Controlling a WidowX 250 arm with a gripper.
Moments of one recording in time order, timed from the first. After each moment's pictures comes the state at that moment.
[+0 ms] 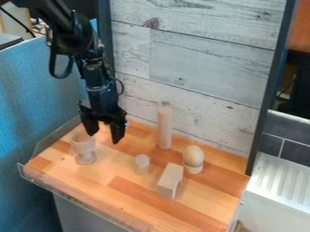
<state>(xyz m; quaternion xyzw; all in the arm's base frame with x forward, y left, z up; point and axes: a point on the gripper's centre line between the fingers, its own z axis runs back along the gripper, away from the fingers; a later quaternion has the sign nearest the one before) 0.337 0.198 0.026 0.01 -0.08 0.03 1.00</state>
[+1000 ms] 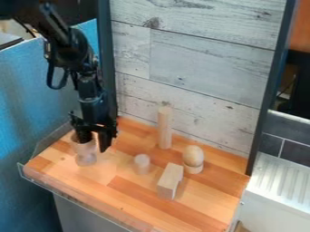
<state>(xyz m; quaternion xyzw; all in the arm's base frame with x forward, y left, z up) 0.333 0.219 -0.004 0.02 -0.04 0.06 1.00</state>
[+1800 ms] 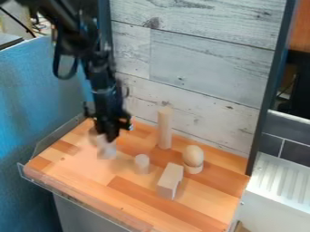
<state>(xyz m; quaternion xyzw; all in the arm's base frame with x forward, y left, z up) 0.340 0.177 0.035 0.03 -0.08 0.00 1.00</state>
